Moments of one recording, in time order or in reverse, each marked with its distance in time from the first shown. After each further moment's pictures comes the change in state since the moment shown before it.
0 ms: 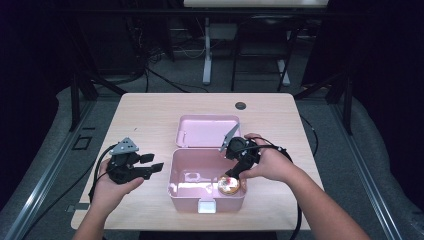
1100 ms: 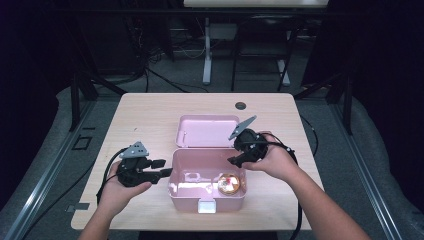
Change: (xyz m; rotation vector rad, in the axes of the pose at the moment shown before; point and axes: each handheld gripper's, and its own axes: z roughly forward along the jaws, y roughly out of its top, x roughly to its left) left arm -0.014 -0.001 0.016 0.021 -0.100 0.035; right arm -0.015 -0.012 -0.012 -0.159 -0.084 0.154
